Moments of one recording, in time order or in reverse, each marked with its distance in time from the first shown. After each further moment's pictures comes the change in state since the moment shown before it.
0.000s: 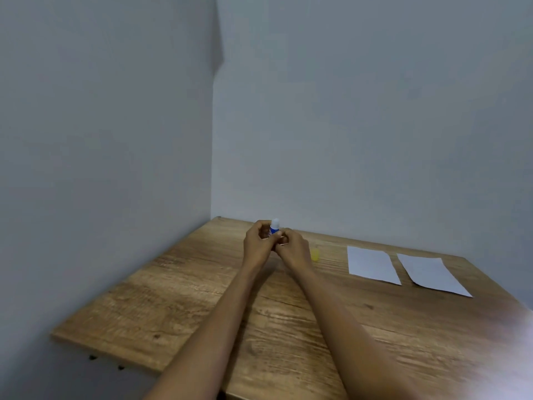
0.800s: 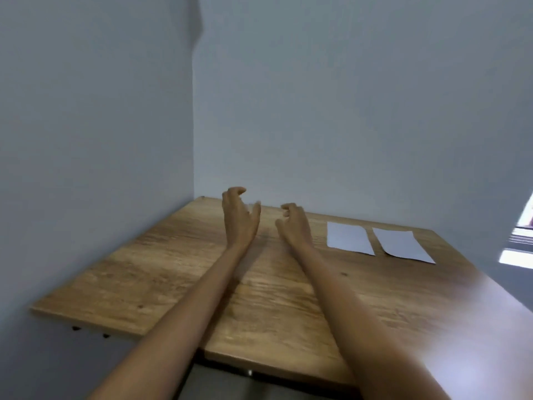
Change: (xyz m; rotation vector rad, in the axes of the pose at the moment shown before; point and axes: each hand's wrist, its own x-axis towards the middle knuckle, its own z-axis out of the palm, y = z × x) left_hand -0.013 0.015 0.002 0.331 0.225 0.304; right_hand -0.012 0.008 -0.041 -0.193 0.093 -0.023
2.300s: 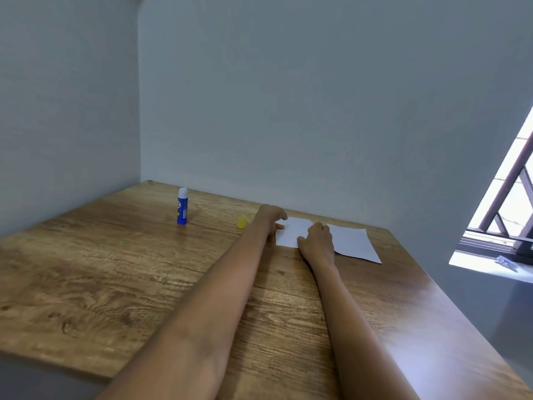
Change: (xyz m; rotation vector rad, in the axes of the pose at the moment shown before) left_hand -0.018 0.072 0.166 -0.078 -0.692 -0.812; right_hand 0.002 0.117 -0.111 -0.430 0.008 0.233
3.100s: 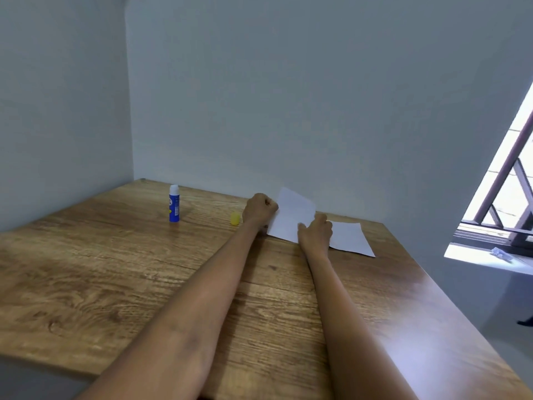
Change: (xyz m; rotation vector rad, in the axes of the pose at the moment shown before) left_hand 0.031 -0.024 0.001 0.242 0.220 0.491; right_hand 0.005 0.001 -0.004 0.382 0.106 0.117
